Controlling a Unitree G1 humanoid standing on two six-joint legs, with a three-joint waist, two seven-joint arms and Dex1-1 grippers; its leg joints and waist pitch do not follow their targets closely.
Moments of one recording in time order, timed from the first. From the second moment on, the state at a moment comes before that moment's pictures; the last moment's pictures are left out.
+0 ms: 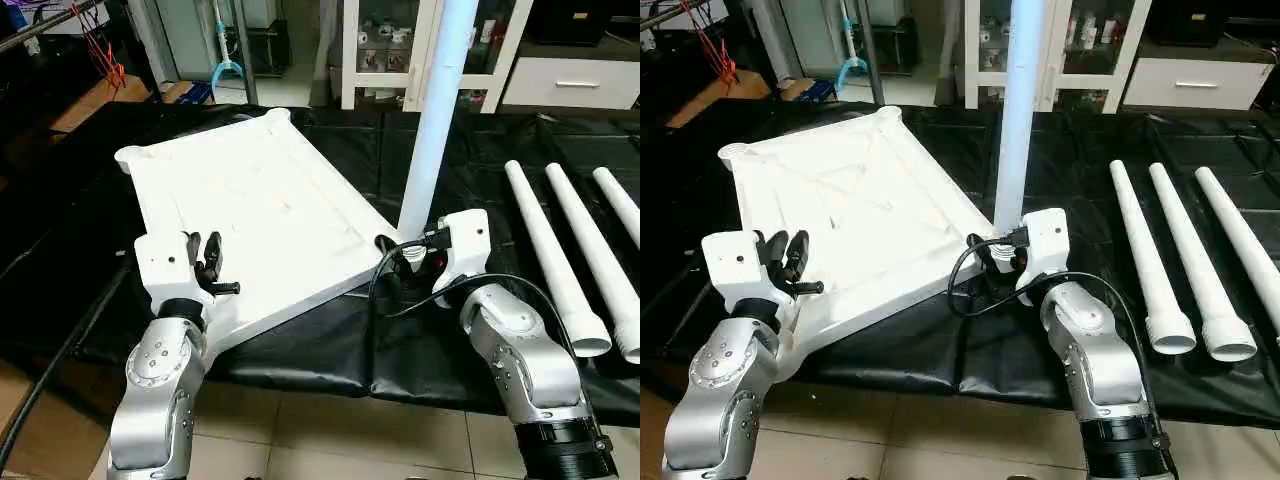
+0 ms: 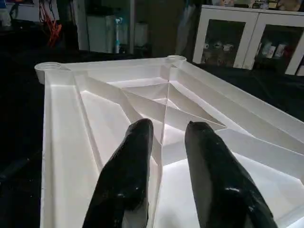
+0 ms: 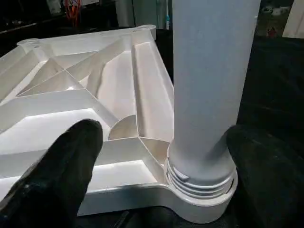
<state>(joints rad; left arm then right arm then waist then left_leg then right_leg) -0.07 -0.01 0.12 -0.22 -0.07 0.30 -0.03 -0.28 -0.17 0.01 0.00 0.20 0.43 0.29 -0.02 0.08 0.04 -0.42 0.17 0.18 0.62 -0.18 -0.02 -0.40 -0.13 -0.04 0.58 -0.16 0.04</state>
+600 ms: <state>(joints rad) -0.07 -0.01 0.12 -0.22 -0.07 0.30 -0.03 -0.28 -0.17 0.01 0.00 0.20 0.43 0.29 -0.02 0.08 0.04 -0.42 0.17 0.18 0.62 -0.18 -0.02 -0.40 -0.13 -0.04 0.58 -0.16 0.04</state>
